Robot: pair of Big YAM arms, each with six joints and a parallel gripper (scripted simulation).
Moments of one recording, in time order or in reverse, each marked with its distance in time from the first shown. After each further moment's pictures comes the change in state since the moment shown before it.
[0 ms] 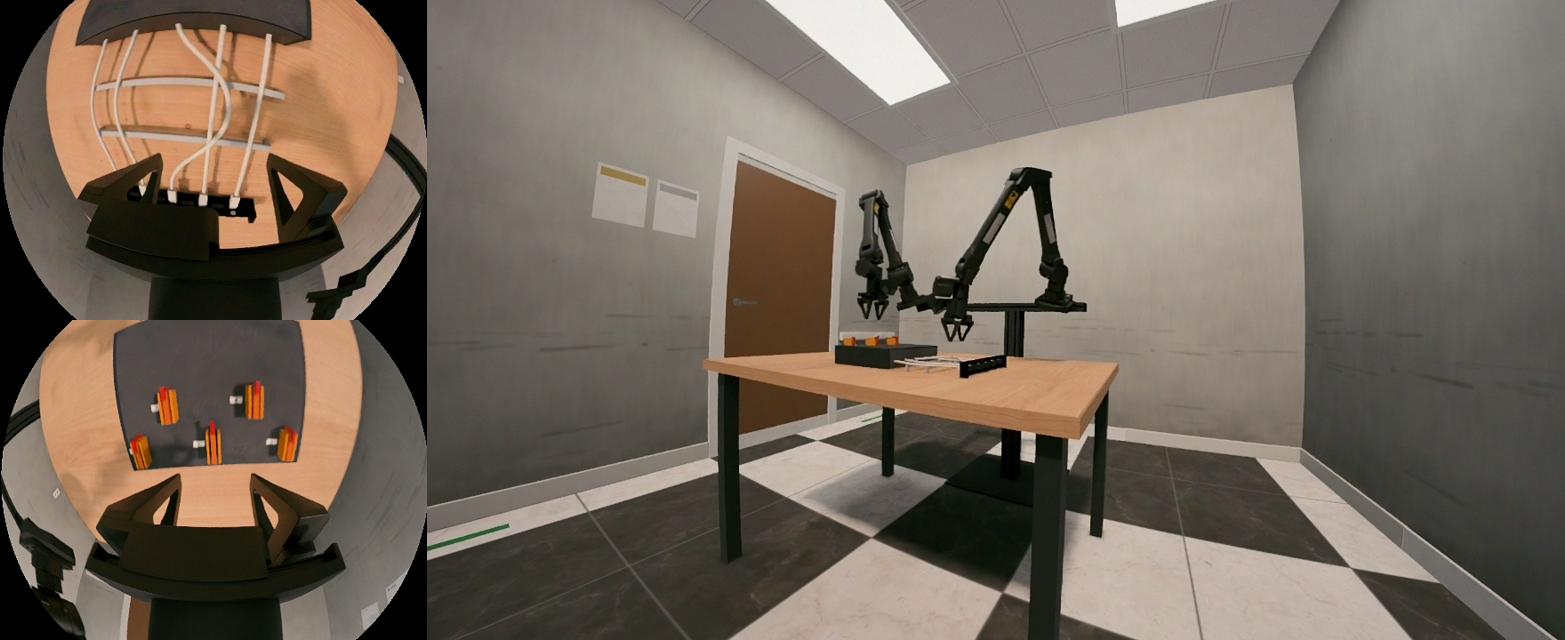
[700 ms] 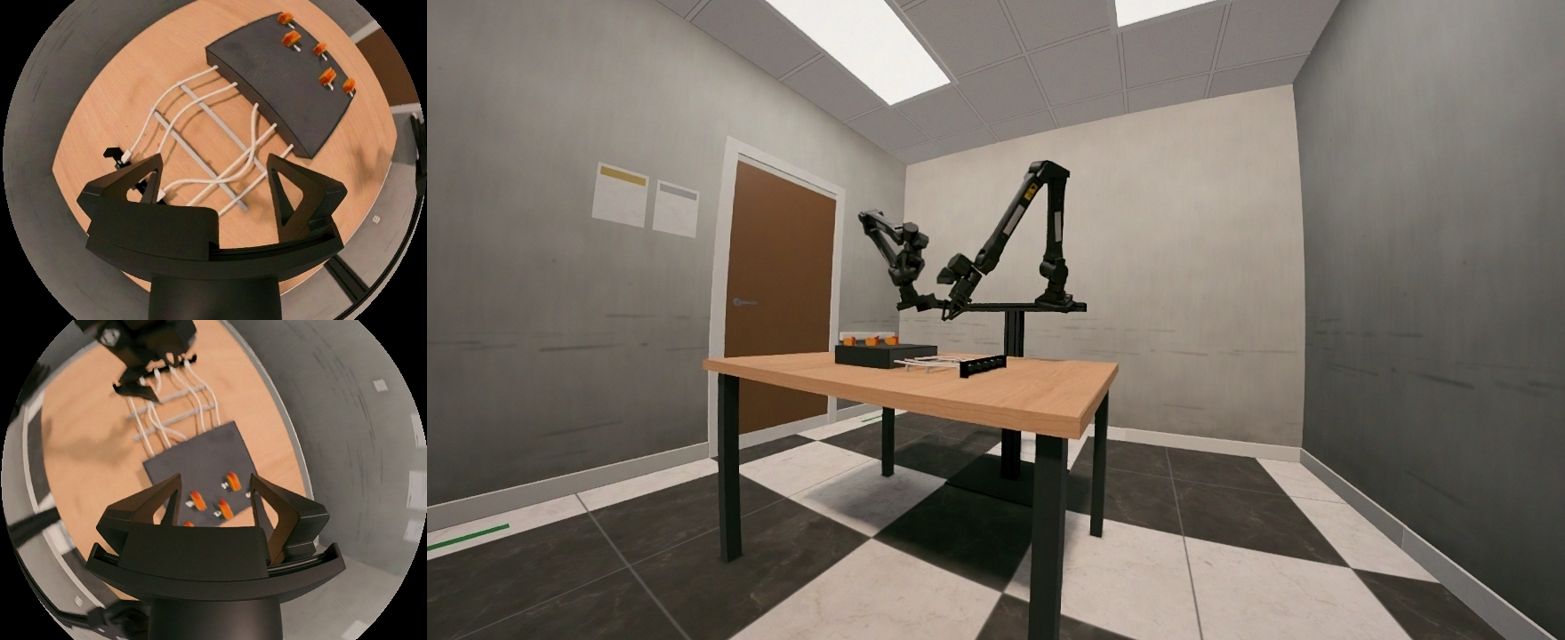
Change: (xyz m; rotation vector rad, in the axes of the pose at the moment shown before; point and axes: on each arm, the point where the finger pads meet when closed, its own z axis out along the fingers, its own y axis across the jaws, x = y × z) left arm -0.024 0.040 -0.072 -0.216 -0.440 -0.674; right arm -0.129 0.058 -0.167 0.370 -0.485 0.320
